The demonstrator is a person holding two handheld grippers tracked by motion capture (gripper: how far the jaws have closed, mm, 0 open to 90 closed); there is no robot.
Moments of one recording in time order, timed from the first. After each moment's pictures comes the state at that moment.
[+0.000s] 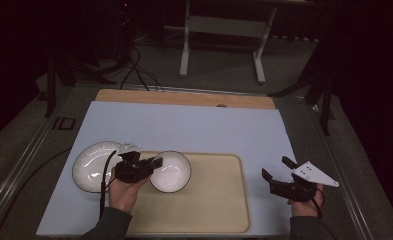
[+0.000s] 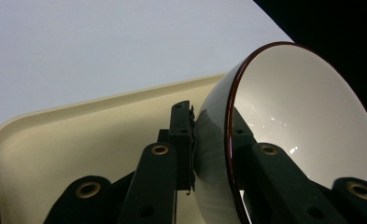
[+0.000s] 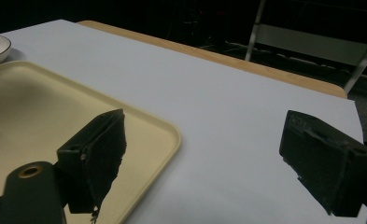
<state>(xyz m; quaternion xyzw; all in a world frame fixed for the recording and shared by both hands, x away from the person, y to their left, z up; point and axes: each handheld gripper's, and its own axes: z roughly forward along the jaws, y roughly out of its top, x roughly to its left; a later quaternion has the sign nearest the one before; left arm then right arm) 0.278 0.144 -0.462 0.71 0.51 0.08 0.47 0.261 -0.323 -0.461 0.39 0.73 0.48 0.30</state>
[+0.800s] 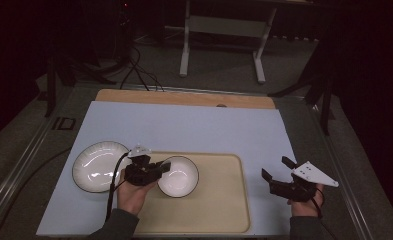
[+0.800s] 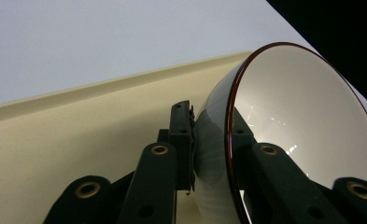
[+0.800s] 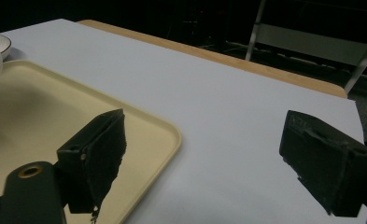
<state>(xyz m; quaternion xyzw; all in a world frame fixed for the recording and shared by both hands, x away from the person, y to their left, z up) 0.279 0.123 -0.473 0.74 0.49 0.07 0.46 0.261 -0.323 -0.461 0.39 0.73 0.48 0.29</state>
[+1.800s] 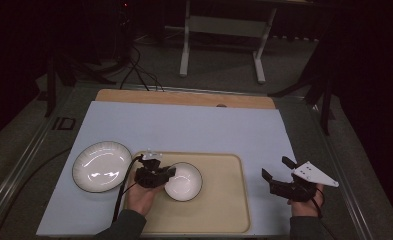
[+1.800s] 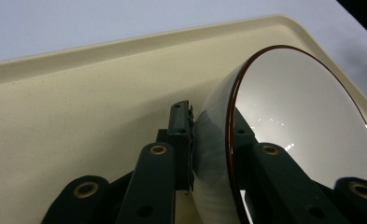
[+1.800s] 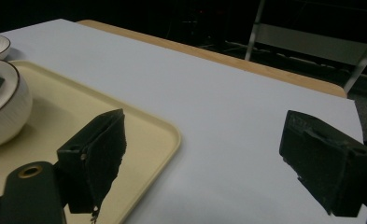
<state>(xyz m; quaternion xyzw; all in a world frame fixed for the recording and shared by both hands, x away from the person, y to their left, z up) 0.292 0.105 -0.508 0.75 0.51 0.06 0.42 0.261 -0.323 -0.461 0.39 0.73 0.48 0.30</state>
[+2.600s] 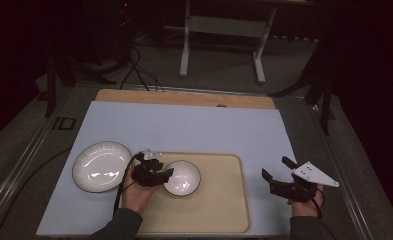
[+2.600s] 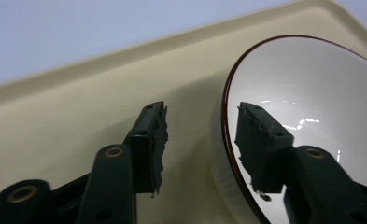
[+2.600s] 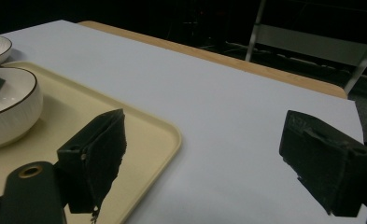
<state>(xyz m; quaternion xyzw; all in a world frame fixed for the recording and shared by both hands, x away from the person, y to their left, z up) 0.293 0.110 -0.501 0.78 0.49 0.13 0.37 0.260 -0.323 -0.461 0.39 0.73 0.48 0.29</state>
